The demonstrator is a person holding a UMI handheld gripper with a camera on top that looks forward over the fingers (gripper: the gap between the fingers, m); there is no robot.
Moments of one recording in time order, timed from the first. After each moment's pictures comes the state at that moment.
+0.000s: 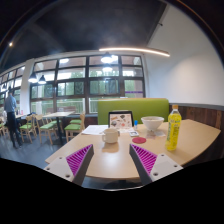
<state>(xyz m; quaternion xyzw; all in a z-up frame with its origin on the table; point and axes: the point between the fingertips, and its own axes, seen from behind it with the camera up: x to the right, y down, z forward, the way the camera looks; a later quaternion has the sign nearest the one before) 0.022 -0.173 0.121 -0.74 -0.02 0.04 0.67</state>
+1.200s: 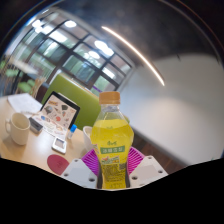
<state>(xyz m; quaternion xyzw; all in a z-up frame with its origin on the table) 0.267 0.094 0.173 -0.70 -0.07 -0.33 0.63</state>
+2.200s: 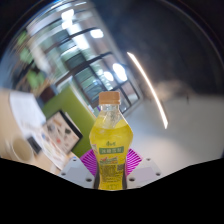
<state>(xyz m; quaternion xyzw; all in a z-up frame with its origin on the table) 0.144 0.162 0.259 -0.59 -0.19 -0.41 0.67</state>
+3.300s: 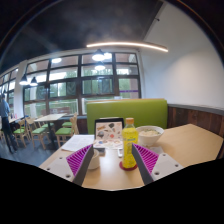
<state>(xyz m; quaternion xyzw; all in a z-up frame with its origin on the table) 0.101 0.014 0.173 -0.75 0.00 0.03 0.67</state>
